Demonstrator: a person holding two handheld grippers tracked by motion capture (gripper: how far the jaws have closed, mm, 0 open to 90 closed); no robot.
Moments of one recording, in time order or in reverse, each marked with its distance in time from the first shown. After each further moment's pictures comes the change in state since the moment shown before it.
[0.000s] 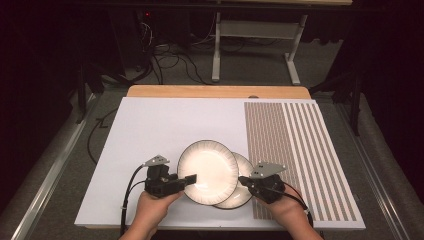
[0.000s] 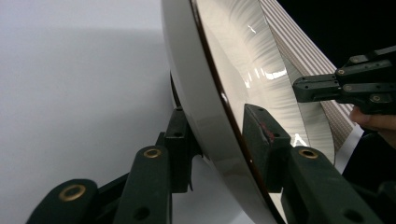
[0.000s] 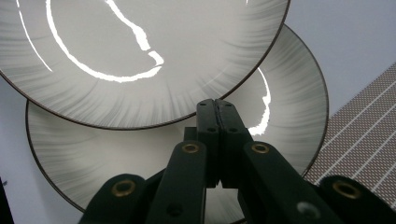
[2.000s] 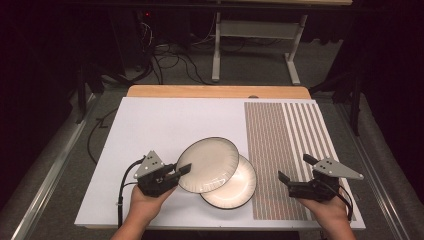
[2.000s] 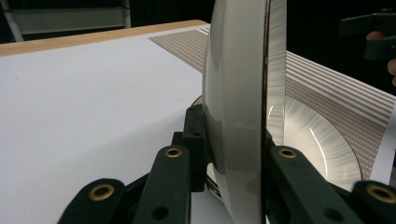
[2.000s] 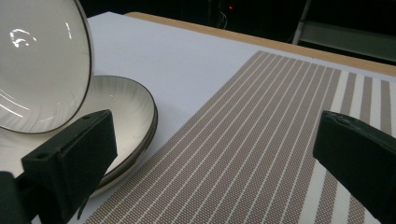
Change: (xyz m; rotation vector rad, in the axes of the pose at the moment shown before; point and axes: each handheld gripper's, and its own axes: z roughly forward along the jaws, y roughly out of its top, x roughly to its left) left arm -0.010 0.009 -0.021 -0.208 0.065 0.372; right arm -0.056 -0.045 -0.089 -0.319 -0.247 0.235
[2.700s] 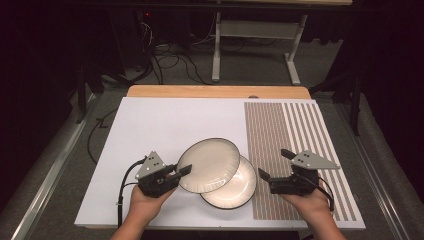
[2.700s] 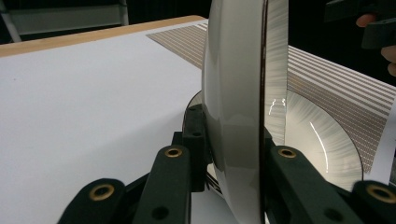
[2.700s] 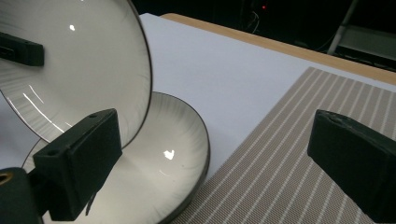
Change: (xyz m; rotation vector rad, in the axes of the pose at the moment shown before) left arm -0.001 0.000 0.001 0.014 -0.005 0.022; right arm 0.035 0.028 0.029 0.025 0.111 -0.042
